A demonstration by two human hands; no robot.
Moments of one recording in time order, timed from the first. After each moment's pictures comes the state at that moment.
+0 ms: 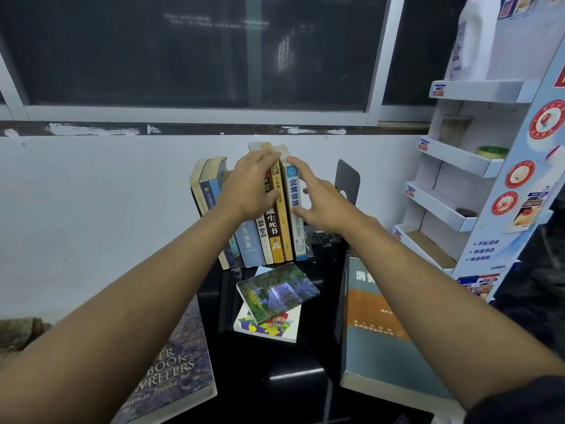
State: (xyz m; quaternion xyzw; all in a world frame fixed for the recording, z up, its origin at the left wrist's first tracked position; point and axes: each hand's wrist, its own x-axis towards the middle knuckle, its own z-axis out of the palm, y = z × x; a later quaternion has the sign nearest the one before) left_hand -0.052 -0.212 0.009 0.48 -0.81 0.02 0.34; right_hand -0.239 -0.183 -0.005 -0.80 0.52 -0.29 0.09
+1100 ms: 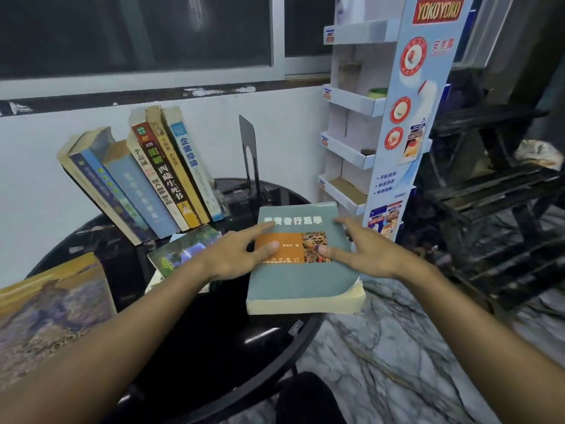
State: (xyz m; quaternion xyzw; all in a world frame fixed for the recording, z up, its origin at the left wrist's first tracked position) left_hand -0.150 -0.092 -0.097 0.42 -0.85 -0.30 0.07; right_hand -0.420 0.017 -0.105 -0.63 0.71 -0.22 0.24
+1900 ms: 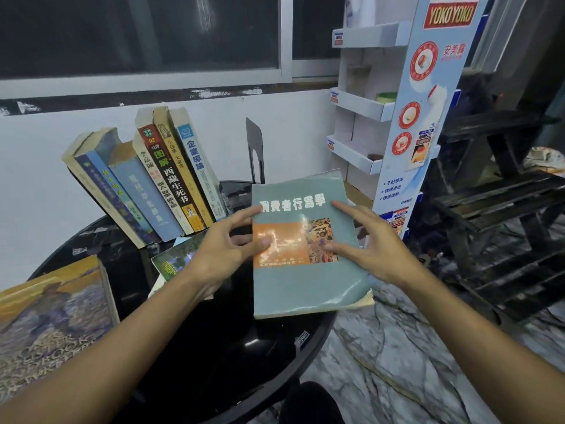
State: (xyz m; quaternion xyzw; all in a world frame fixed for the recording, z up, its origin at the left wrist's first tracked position) left_hand -0.145 -0.079 -0.095 0.34 -0.63 -0.58 0.39; right_hand -0.419 0.012 -0.107 -0.65 0.62 -0.41 0.15
